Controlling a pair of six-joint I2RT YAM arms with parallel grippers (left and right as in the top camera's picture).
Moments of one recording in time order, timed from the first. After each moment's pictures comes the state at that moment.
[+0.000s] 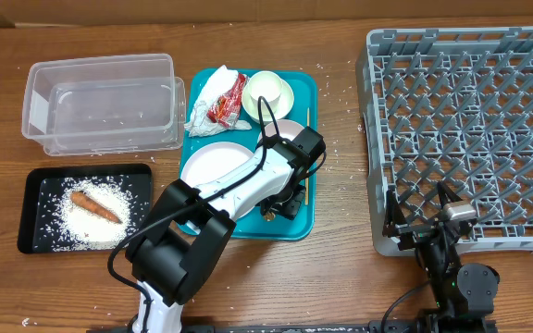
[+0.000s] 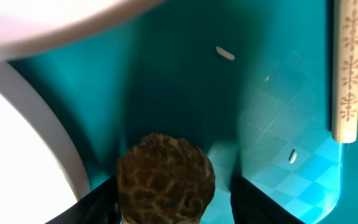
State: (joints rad) left arm -0.71 2.02 1.36 -0.95 -0.04 -0.34; right arm 0.00 0.01 0.02 -0.02 -0.19 0.10
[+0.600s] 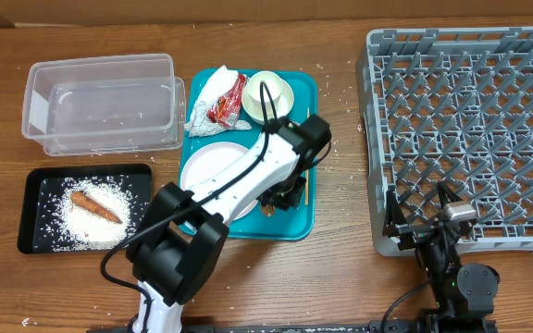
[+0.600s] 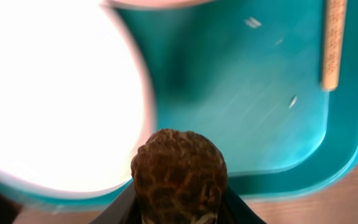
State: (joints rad) left arm -0.71 2.02 1.59 -1.29 -0.11 -0.39; right arm 0.00 0.01 0.02 -0.02 -0.19 0.10
